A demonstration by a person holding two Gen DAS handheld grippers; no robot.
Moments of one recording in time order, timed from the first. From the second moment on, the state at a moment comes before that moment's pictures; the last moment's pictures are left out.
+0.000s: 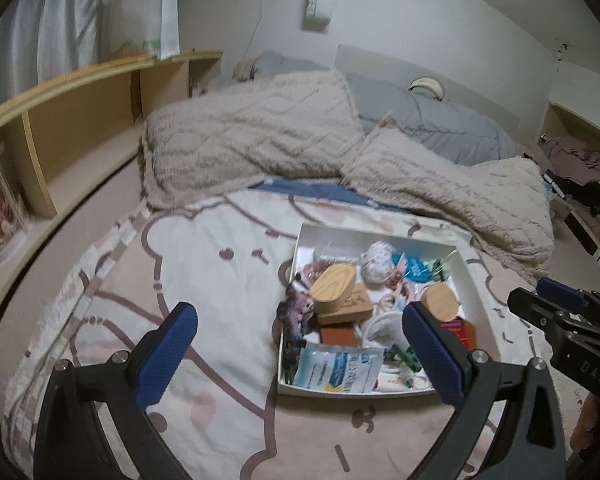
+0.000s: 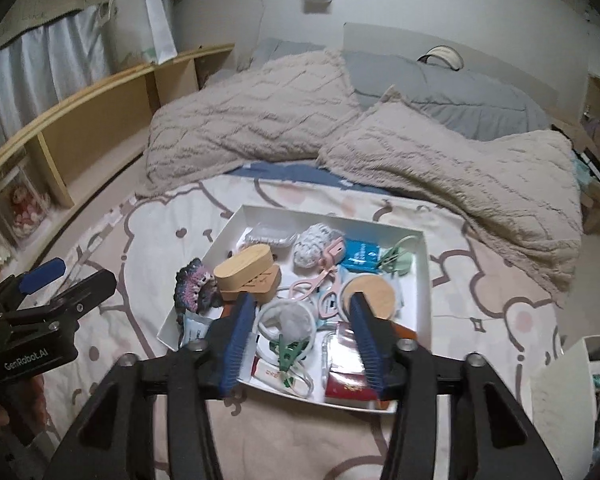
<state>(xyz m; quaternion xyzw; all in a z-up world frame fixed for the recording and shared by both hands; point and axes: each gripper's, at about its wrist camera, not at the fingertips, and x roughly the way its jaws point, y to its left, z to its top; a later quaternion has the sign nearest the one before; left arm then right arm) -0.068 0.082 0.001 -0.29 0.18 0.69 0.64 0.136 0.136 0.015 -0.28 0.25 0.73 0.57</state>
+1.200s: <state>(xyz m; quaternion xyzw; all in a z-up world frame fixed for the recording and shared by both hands) -0.035 0.023 0.063 -0.21 0.21 0.70 0.65 0.211 0.050 0.077 -0.20 0.21 0.69 0.66</state>
